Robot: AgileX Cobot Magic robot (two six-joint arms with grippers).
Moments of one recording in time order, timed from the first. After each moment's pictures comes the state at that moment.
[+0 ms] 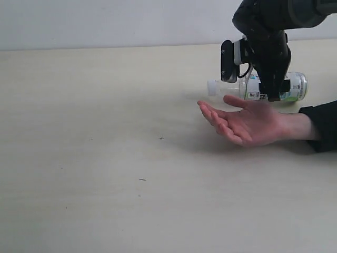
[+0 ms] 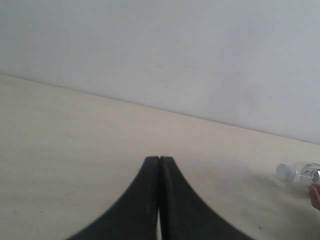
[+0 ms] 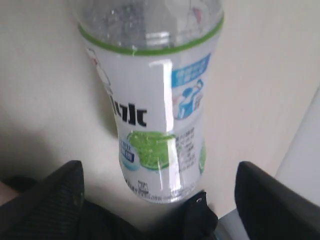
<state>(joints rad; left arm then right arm) -0.32 0.01 0.00 1.01 0.31 -1.31 0.39 2.10 -1.48 -0.74 0.99 -0.55</state>
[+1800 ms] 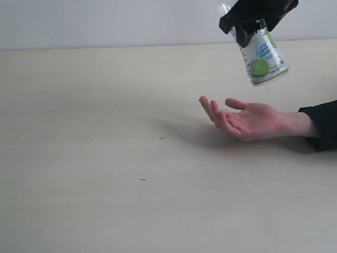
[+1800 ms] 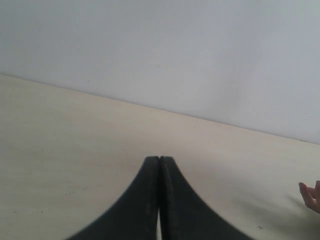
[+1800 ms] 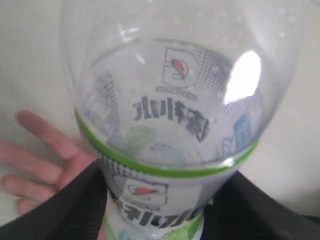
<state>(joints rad) -0.32 0.01 0.00 1.01 0.31 -1.31 0.37 1.92 -1.78 -0.19 1.21 -0.08</state>
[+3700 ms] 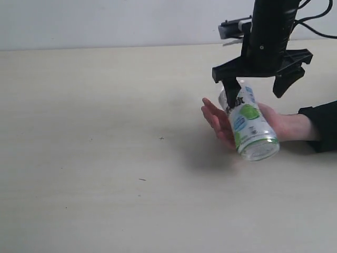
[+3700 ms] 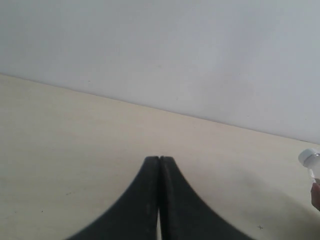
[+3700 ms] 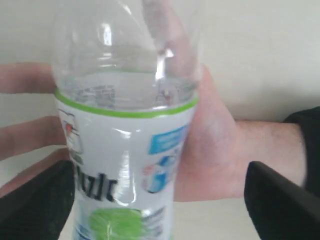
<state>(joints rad) -0.32 0.01 0.00 1.01 0.31 -1.31 0.37 1.94 -1.52 -0.08 1.22 0.22</state>
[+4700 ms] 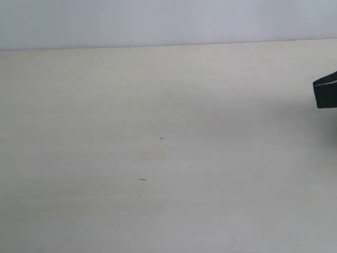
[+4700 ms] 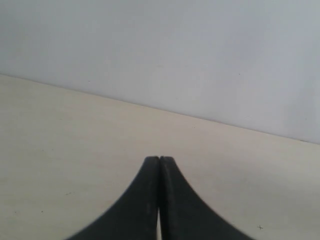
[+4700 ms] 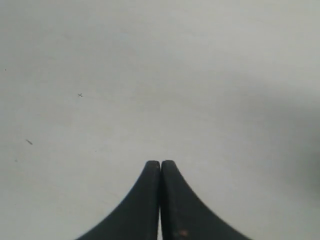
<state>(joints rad) -0.32 0.01 0.00 1.01 0.31 -1.31 0.38 0.88 -0.73 0.05 0.74 0.04</state>
